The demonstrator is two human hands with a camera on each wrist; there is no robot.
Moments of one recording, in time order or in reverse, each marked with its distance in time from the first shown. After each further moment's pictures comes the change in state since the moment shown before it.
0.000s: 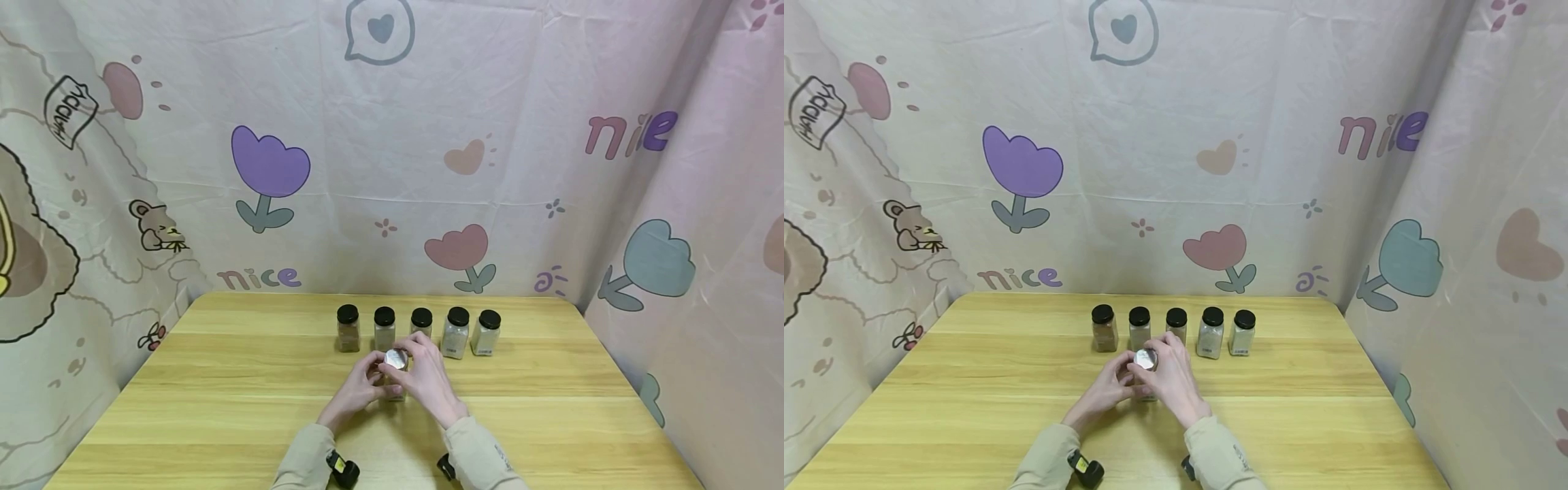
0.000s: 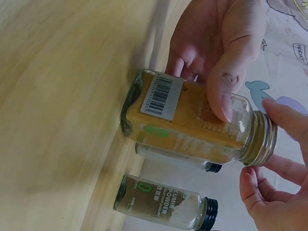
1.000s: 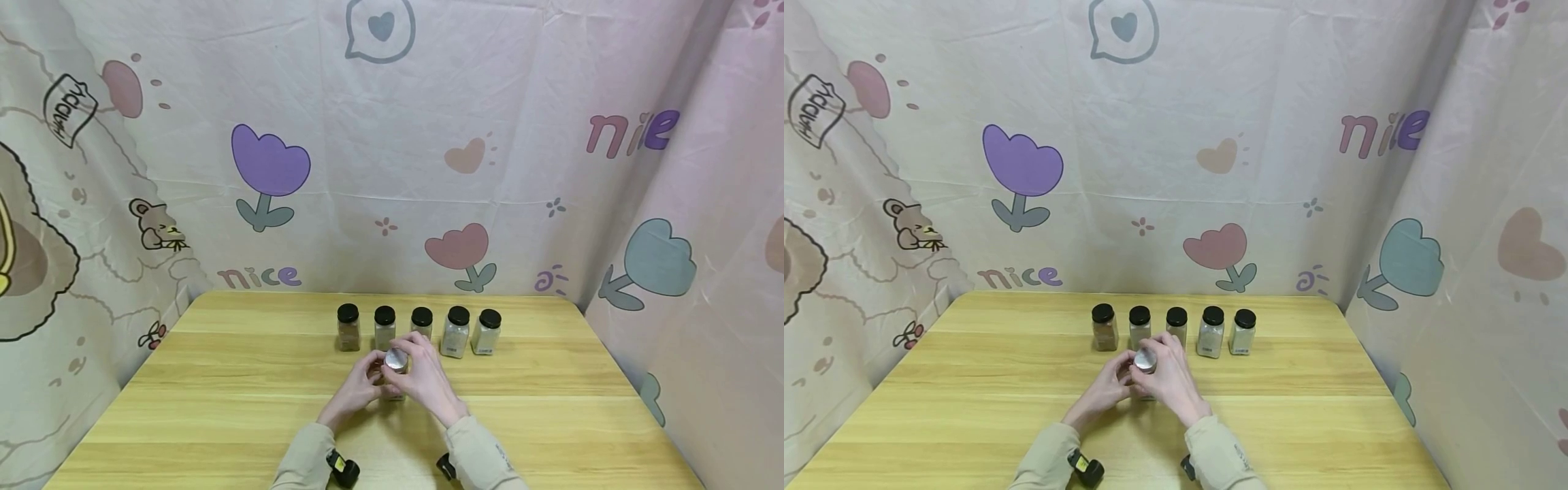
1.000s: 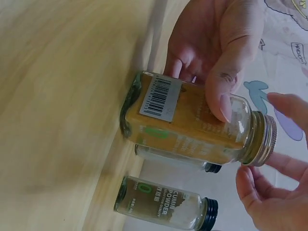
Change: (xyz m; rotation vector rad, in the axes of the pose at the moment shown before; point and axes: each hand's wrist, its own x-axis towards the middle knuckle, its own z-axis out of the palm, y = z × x) left_hand 0.001 -0.002 -0.002 0.009 -0.028 0.066; right_hand 0.000 0.001 0.000 0.020 -0.041 -0.016
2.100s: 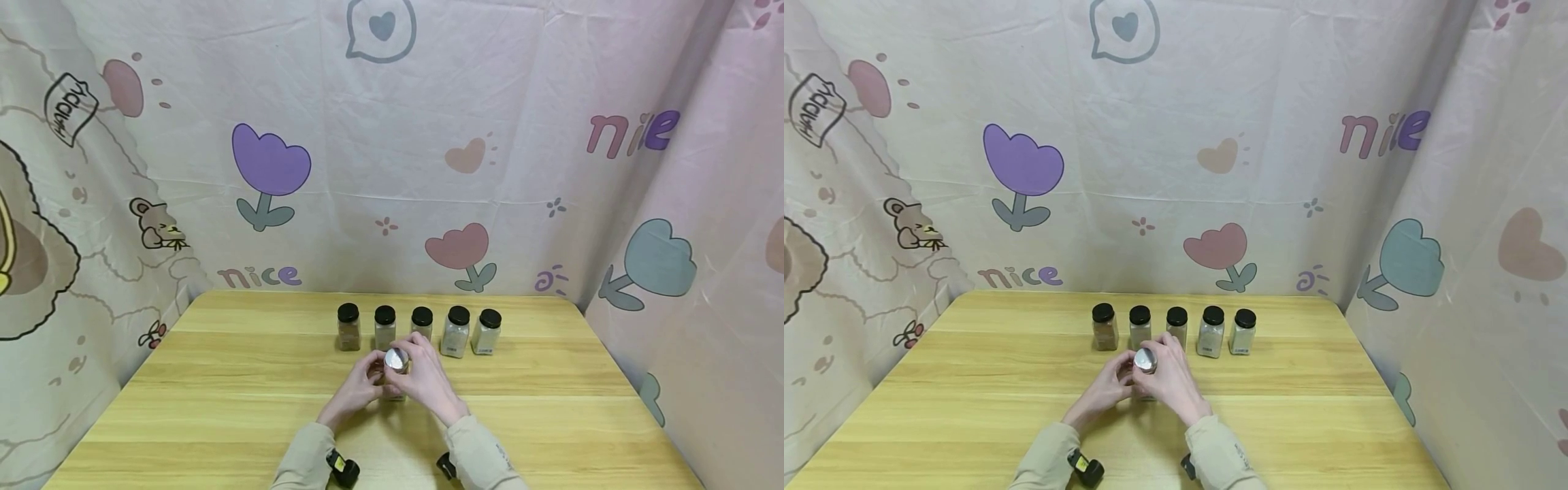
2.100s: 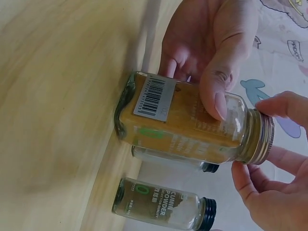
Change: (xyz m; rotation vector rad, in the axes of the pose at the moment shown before) left_hand 0.000 -0.001 0.000 0.005 0.000 0.021; right_hand 0.000 -0.001 -0.002 -0.003 -0.063 0.044
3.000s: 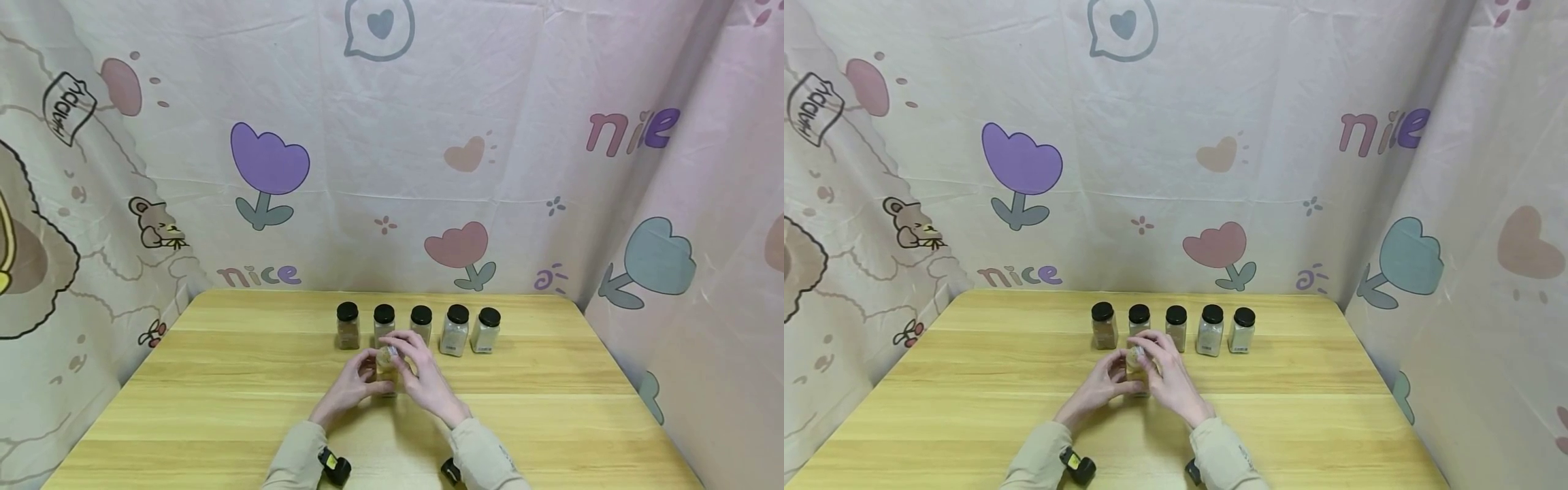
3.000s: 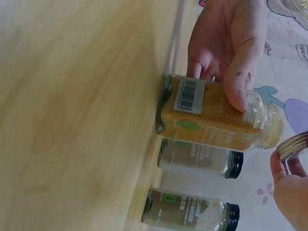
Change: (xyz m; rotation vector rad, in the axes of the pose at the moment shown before) left_hand -0.007 0.002 -0.011 0.017 0.031 -0.049; right_hand -0.004 0.014 0.007 0.261 0.052 -0.277
